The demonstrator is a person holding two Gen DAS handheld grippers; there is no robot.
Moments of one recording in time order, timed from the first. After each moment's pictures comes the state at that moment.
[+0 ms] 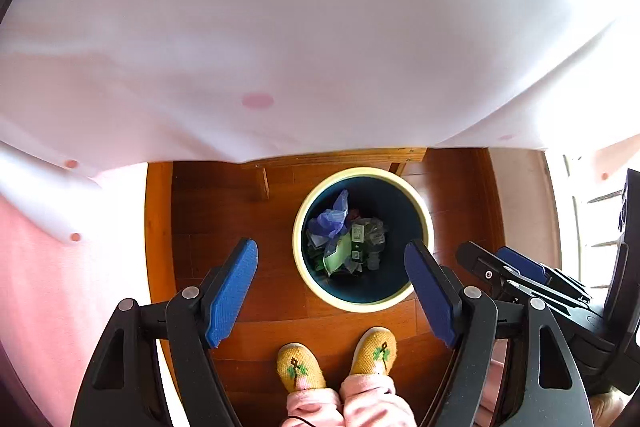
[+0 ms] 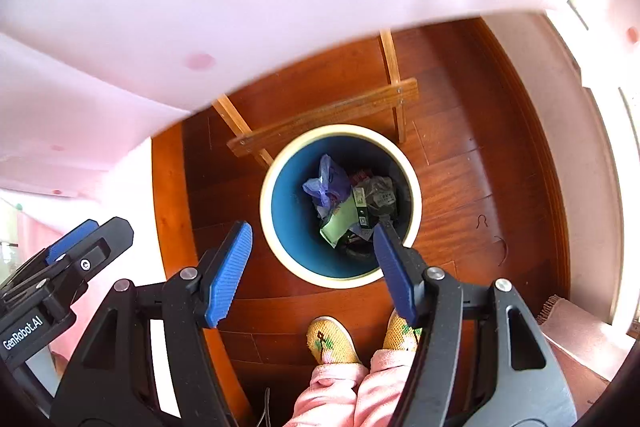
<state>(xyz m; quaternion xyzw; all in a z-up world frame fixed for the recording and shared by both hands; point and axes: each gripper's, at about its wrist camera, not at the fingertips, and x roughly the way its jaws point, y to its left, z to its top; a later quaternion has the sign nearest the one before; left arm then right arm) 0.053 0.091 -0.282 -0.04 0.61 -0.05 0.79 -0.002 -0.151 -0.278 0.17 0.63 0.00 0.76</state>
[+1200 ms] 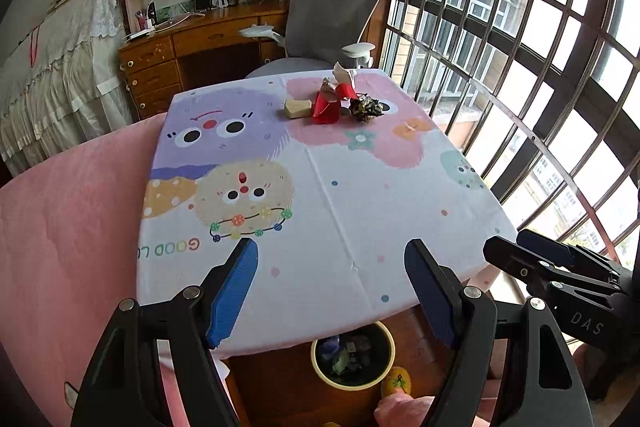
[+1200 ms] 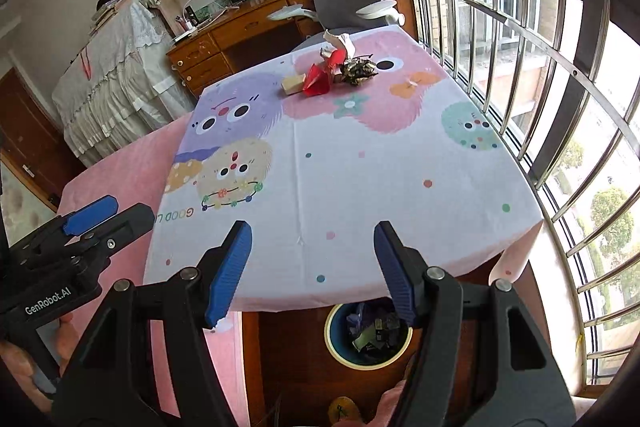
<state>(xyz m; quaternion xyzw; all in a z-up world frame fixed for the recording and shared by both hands) 0.104 0.088 0.133 0.02 0.42 -0.14 0.90 0.055 -0.153 0.134 0.14 0.43 0.02 0.89</state>
